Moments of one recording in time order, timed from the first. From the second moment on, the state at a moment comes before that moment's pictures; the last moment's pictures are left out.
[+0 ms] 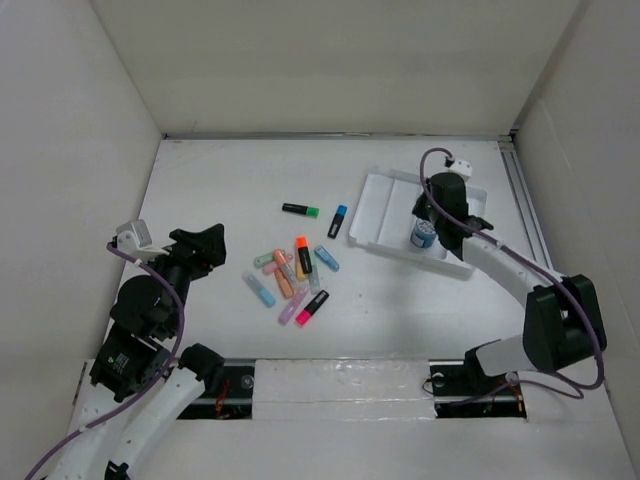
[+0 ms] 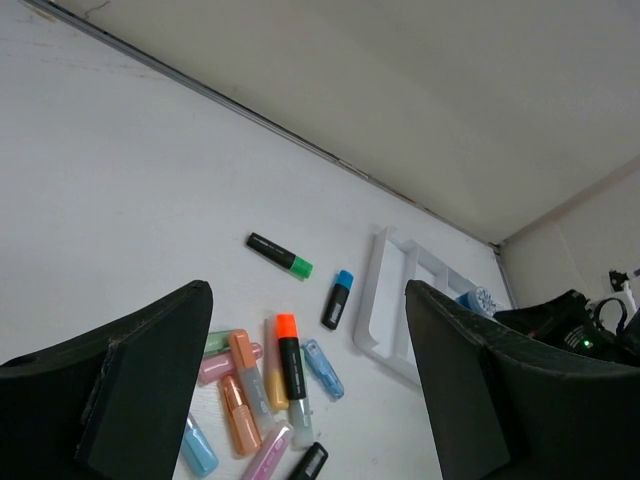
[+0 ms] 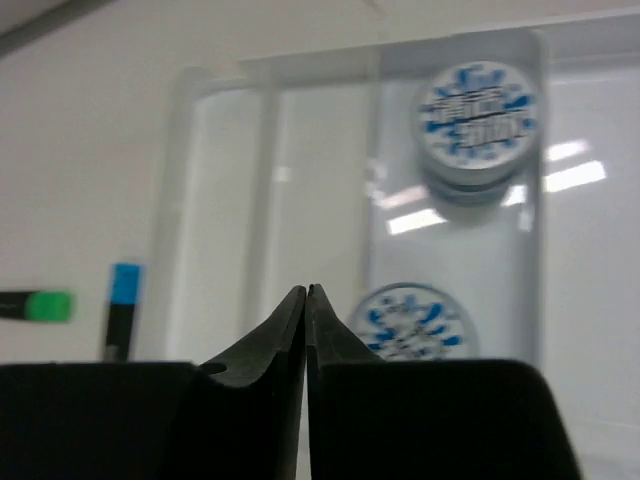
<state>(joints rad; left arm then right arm) -0.52 0.35 0.82 -0.50 -0.47 -0.61 0.27 1.42 0.91 -0.04 0.33 0.53</state>
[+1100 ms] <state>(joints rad) -0.52 0.35 0.82 -0.50 -0.45 -0.60 0.72 2.48 2.11 -0.45 0.10 0.08</state>
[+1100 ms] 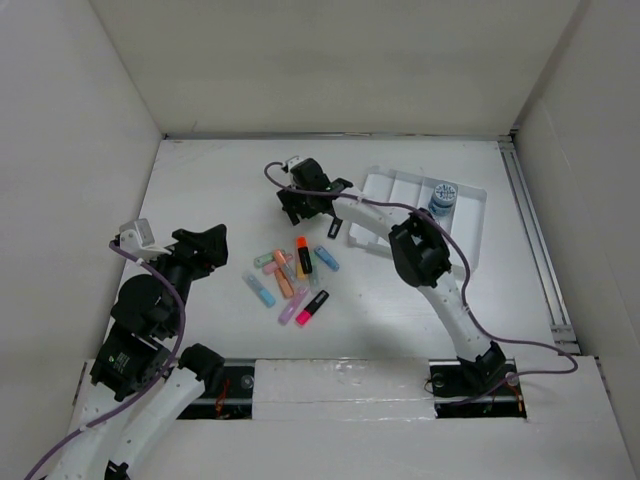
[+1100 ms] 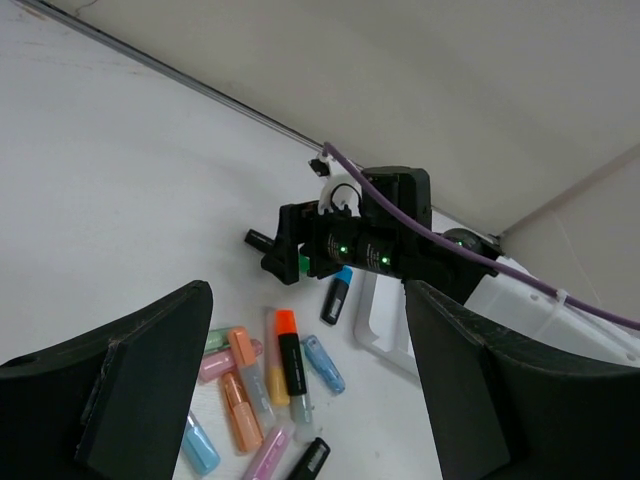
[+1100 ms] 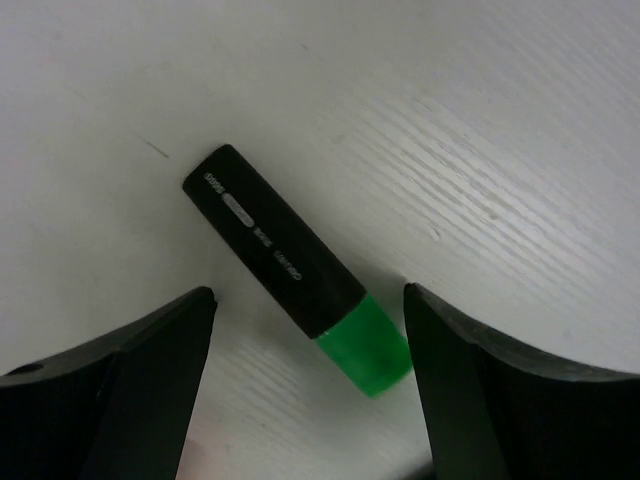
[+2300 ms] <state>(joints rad) -0.52 0.34 0.82 -0.49 -0.41 -0.59 0.37 1.79 1.22 0.17 -0.02 0.54</state>
